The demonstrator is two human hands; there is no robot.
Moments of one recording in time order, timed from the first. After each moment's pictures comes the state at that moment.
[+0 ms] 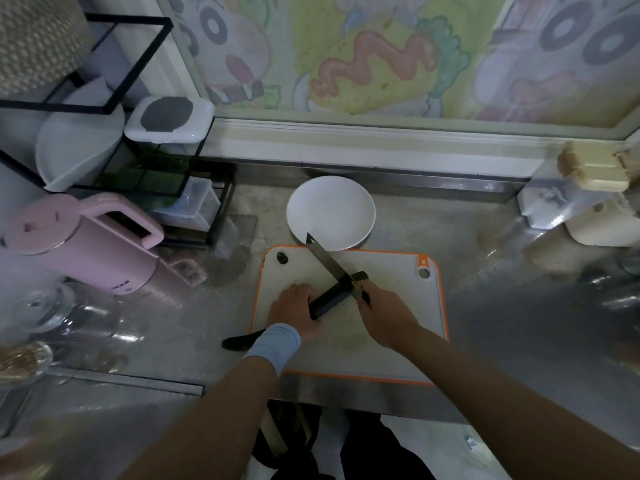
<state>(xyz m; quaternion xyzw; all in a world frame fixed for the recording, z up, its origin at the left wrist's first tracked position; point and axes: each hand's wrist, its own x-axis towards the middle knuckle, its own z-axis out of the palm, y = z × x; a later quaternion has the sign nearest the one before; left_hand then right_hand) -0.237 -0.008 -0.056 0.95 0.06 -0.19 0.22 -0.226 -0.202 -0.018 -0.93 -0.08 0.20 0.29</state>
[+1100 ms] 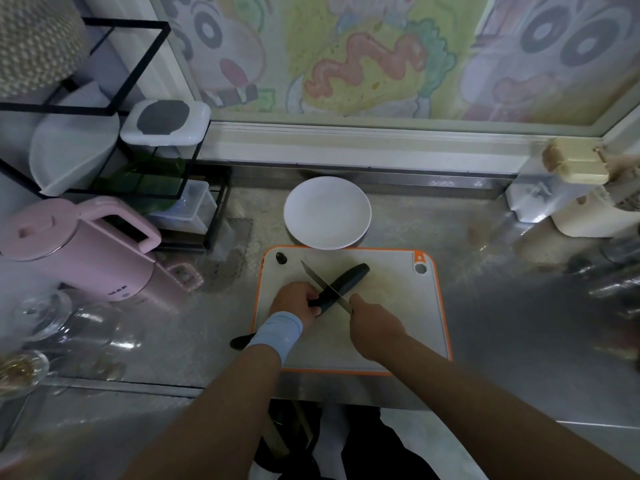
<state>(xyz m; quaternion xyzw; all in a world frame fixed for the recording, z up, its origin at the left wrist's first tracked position) -0.226 -0.001 -0.052 0.94 0.08 -0.19 0.28 -0.253 -0.176 -0.029 -0.95 -0.06 0.24 0.17</state>
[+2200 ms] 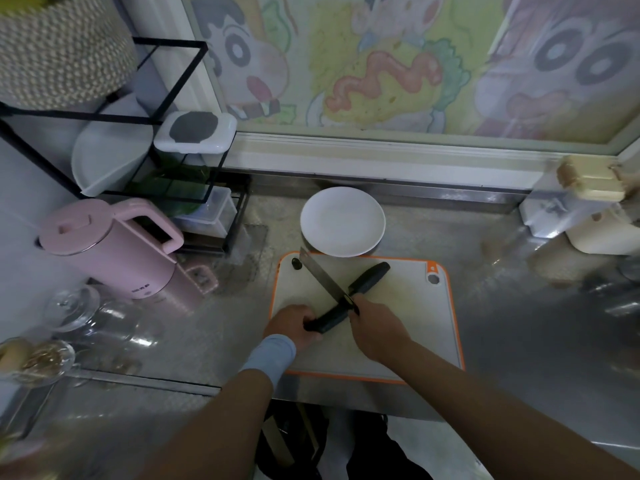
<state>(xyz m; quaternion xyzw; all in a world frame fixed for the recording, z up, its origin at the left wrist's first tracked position) -0.261 0.032 -0.046 0.93 0.06 -0.25 0.25 -0.254 -0.158 -0.010 -0.95 -0.09 0.21 0.24</state>
